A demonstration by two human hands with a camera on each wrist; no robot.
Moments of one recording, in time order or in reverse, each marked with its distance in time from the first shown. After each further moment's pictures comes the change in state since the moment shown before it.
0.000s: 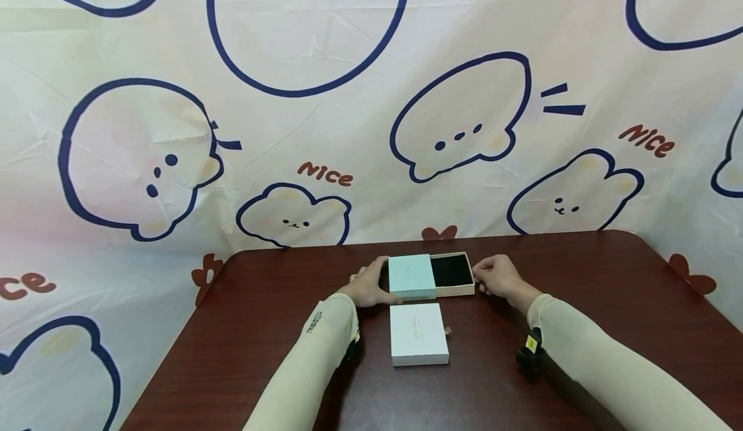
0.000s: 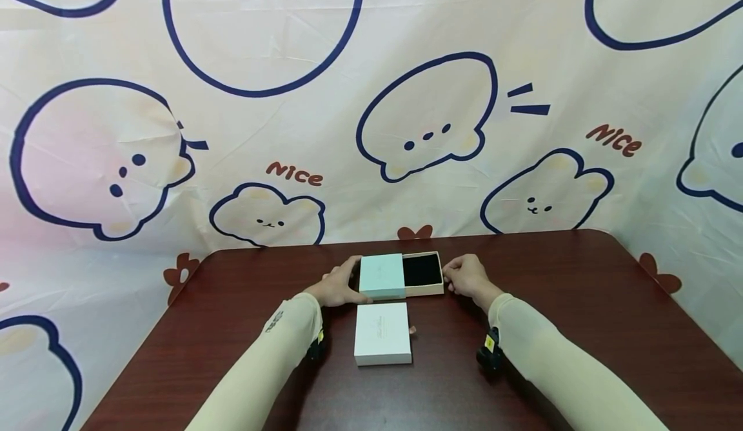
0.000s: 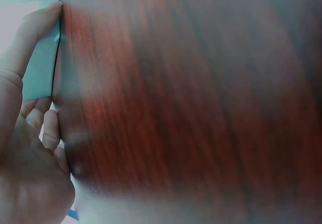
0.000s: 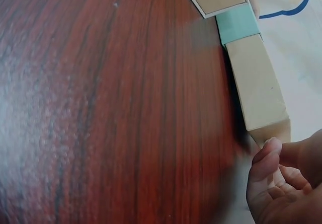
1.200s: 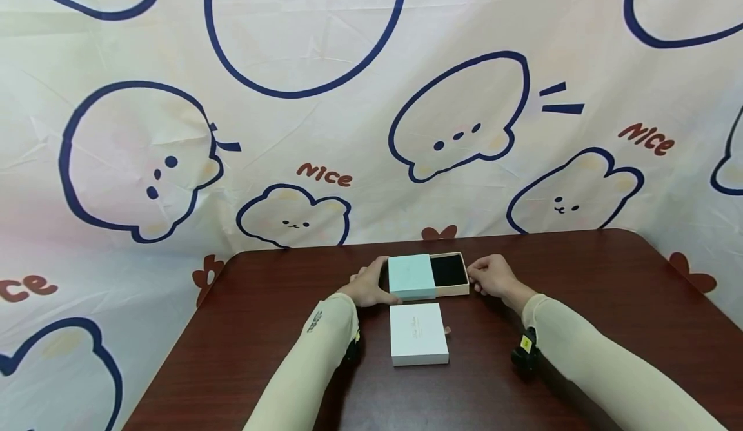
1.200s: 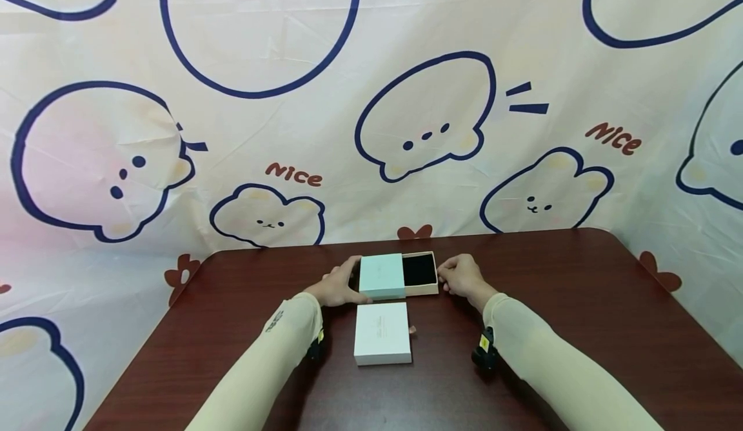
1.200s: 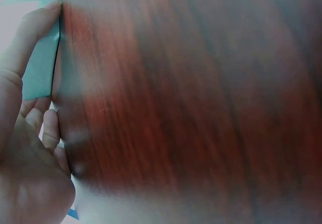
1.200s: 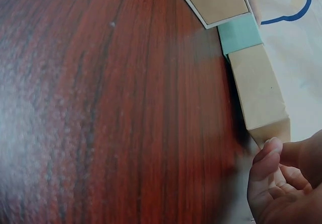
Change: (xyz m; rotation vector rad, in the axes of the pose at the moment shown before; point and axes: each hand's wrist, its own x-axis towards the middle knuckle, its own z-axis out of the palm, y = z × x) left_hand -0.001 0.002 -0.001 0.016 -0.008 -0.003; right_hand 0.003 -0.002 0.009 0.010 0.008 0.021
